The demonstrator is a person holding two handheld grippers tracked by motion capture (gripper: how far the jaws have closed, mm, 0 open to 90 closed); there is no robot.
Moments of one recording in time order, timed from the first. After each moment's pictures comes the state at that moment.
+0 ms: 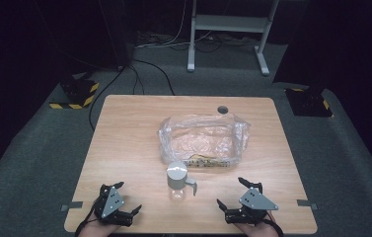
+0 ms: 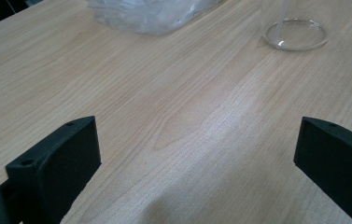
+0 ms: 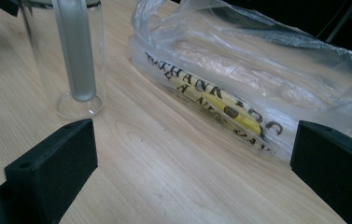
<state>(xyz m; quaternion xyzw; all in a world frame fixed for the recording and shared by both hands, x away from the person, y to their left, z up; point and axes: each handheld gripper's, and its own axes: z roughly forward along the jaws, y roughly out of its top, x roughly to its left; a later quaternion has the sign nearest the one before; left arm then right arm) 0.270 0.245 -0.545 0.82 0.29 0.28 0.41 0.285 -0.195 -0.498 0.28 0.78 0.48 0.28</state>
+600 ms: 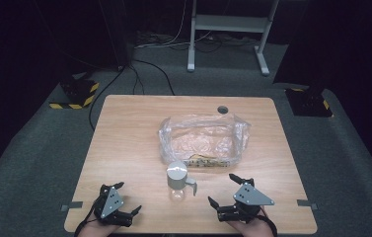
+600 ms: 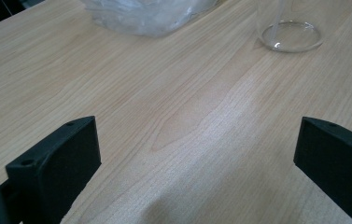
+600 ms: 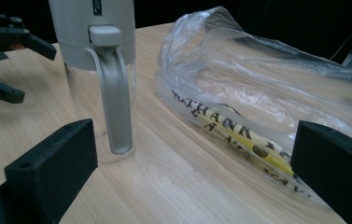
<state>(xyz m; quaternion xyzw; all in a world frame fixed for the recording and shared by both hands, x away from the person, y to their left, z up) 0.269 0.246 -0.545 0.82 0.29 0.28 0.41 0.287 -0.172 -0.477 0.27 0.77 0.52 0.25</state>
